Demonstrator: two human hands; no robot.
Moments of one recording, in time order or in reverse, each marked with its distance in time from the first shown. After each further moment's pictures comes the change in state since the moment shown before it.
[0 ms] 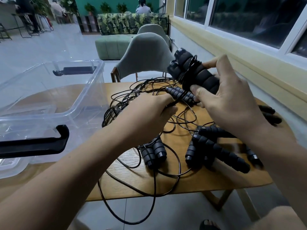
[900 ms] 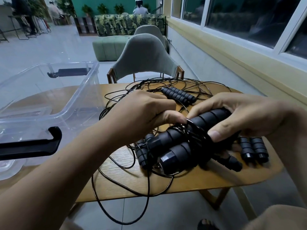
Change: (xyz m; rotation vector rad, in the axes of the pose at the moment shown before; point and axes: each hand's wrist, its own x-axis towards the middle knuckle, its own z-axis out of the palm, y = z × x) left_hand 0.002 0.004 -0.011 -0.082 0.103 0.412; right_hand 0.010 0.006 -0.056 0.684 -1.276 0.210
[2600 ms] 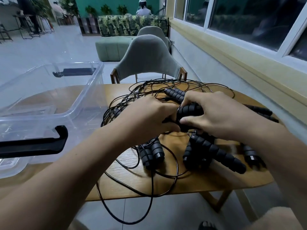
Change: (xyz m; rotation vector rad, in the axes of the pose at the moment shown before) left_hand -0.003 -0.018 0.019 0.166 -0.044 -0.092; right_hand 0.044 0.011 0.018 -0.978 0.815 0.195
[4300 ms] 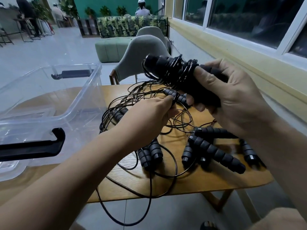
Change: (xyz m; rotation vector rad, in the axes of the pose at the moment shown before) left_hand 0.001 0.017 0.002 -0.089 -0.016 -0.222; right_hand -0.004 -0.006 -0.003 1.356 0.328 -0.127
